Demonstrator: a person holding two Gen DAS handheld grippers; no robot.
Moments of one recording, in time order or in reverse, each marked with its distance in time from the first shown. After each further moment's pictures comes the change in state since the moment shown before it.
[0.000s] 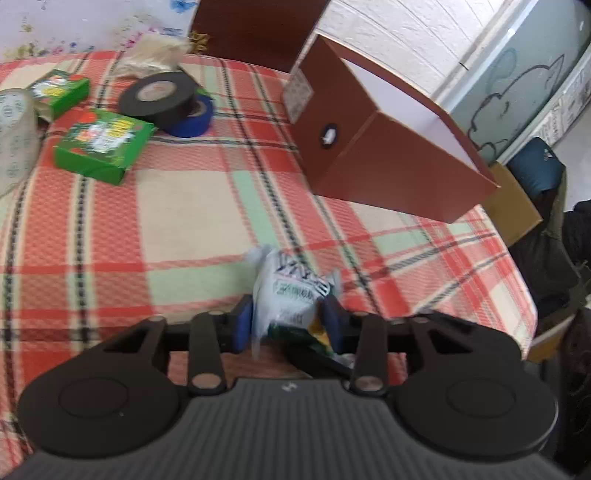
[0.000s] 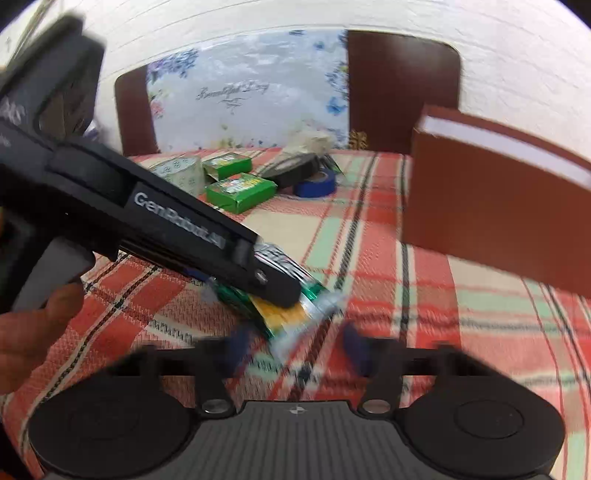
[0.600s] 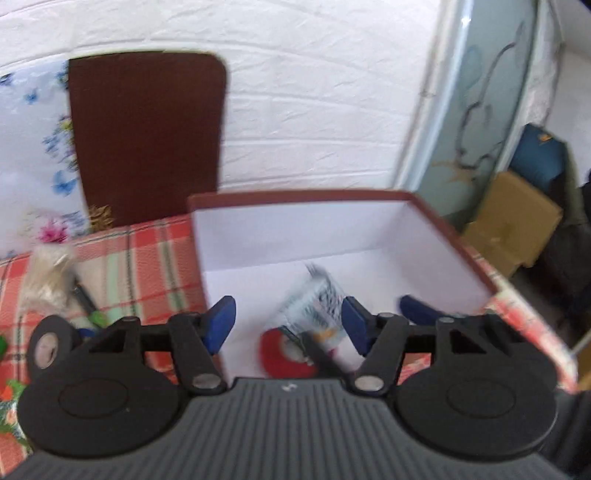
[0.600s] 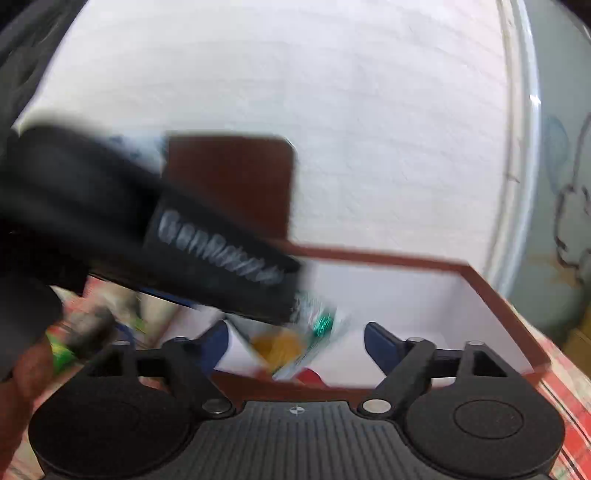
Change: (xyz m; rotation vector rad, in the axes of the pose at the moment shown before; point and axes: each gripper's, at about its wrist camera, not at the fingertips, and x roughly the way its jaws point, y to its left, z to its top) left arm 0.061 -0.113 0.123 0.272 -0.204 0.114; right arm 0.012 -0.122 0.087 0.134 -0.260 -0.418
